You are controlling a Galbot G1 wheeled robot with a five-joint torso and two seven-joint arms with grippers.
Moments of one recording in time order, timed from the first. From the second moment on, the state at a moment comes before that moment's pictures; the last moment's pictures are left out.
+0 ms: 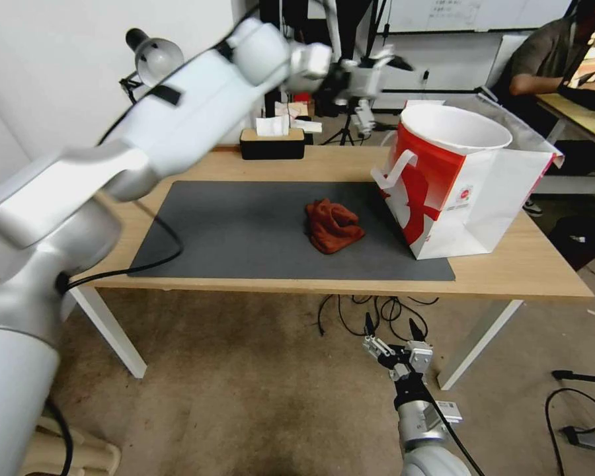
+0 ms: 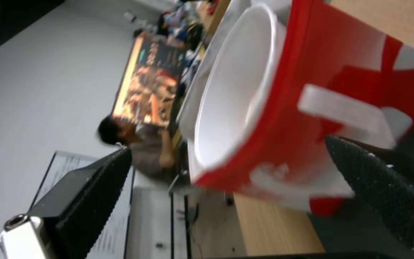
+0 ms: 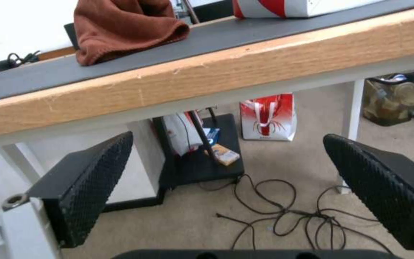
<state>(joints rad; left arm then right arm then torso) -0.36 -1.16 0.56 -1.08 -0.32 -0.38 0.84 -1.59 1.27 0.26 1.89 0.34 0.30 0.29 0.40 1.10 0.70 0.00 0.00</state>
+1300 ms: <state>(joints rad) 1.50 -0.97 -0.67 -2.03 -0.35 0.00 0.04 -1.60 1.22 0.27 1.96 0.20 0.30 0.29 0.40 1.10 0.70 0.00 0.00</state>
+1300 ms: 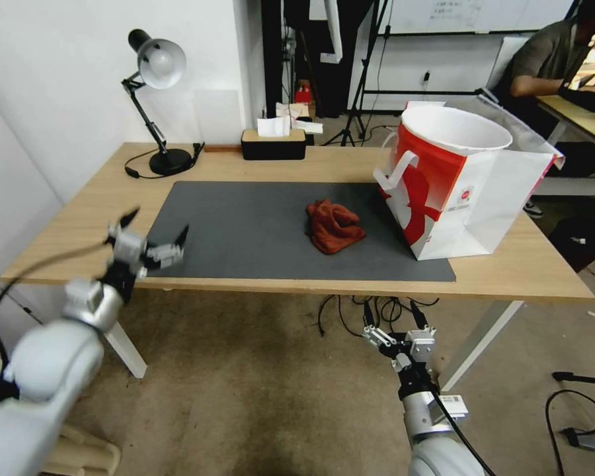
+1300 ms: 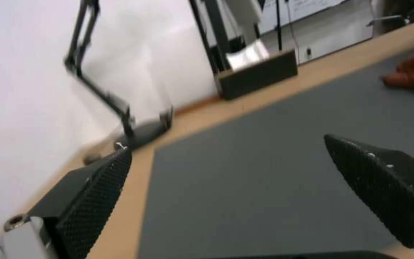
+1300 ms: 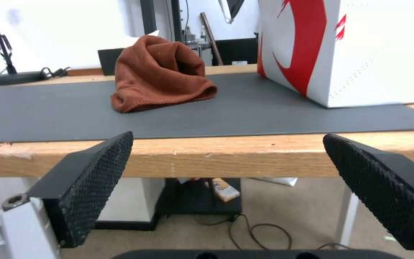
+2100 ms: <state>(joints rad) 1.63 -1.15 -0.56 -1.99 -0.35 -0.08 -0.01 -1.71 1.19 0.36 2.09 0.14 0.22 0.35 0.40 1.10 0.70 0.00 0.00</state>
